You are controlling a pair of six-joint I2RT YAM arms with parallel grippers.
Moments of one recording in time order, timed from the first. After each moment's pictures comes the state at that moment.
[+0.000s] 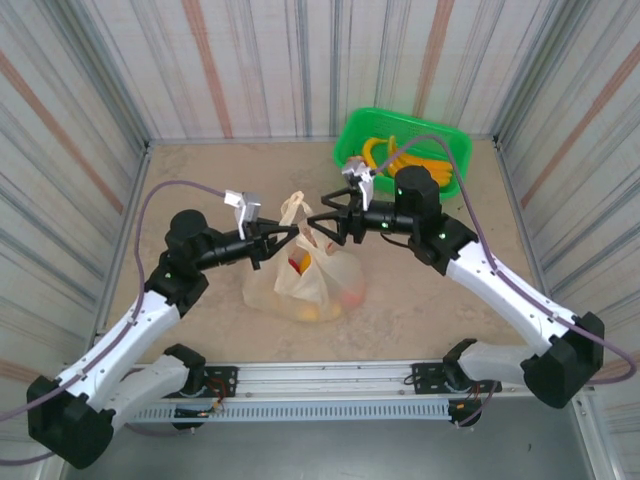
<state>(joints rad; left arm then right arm) -0.48 0.90 0.70 0.18 0.75 -0.39 0.65 1.18 1.06 -0.09 -0.62 0.23</state>
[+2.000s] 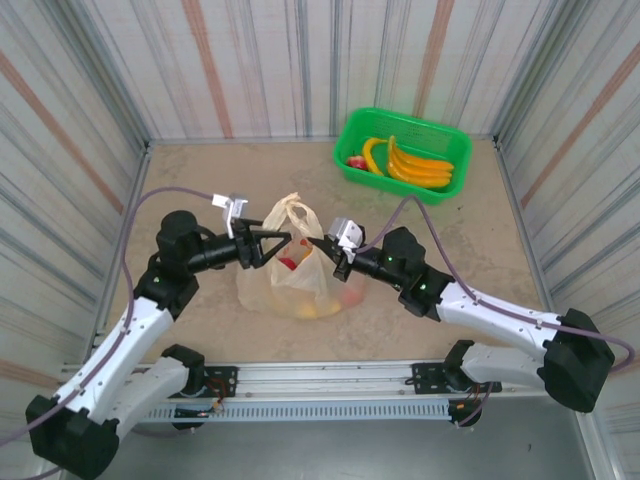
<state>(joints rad) -0.39 0.82 0.70 -0.02 0.76 -0.51 0.89 1.12 0.66 0.42 -0.21 -0.20</state>
